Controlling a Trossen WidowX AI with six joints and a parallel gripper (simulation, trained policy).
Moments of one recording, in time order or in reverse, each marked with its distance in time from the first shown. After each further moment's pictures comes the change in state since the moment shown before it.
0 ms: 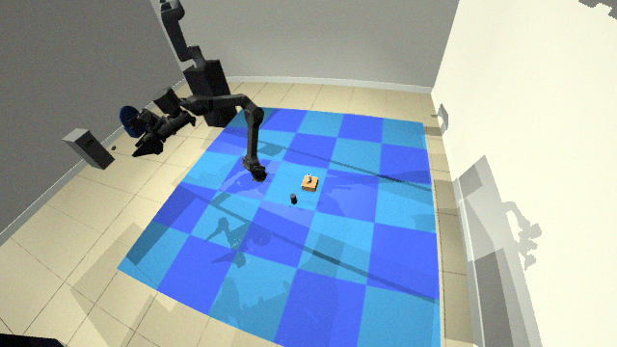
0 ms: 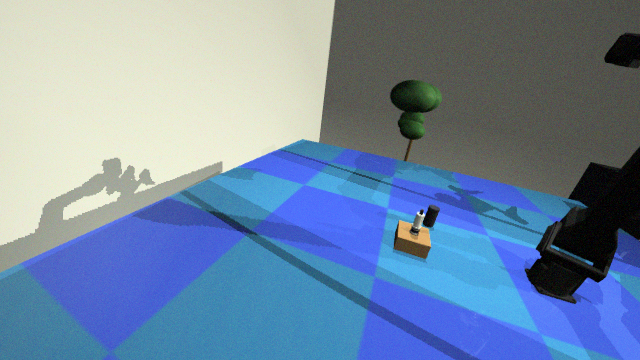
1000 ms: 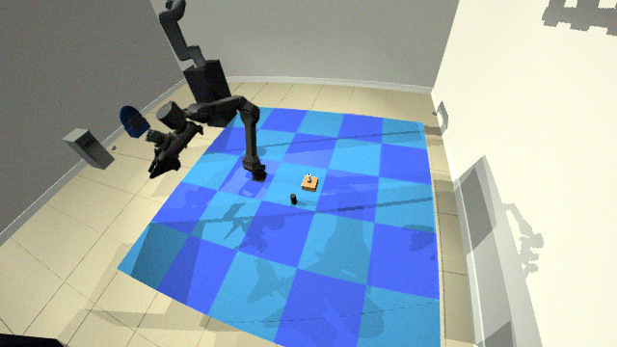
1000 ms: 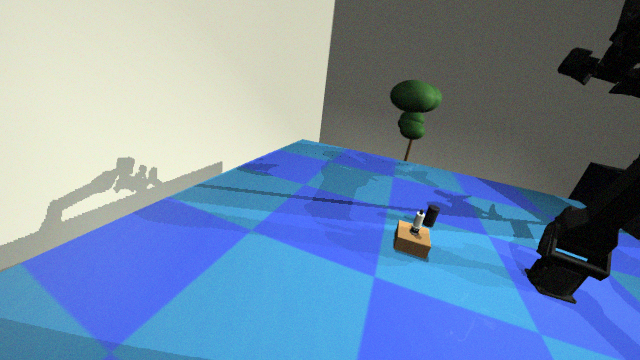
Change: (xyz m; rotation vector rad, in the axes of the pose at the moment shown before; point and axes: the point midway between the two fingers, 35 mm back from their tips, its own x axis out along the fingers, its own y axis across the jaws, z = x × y) arm -0.005 0.073 -0.061 0.008 0.196 0.180
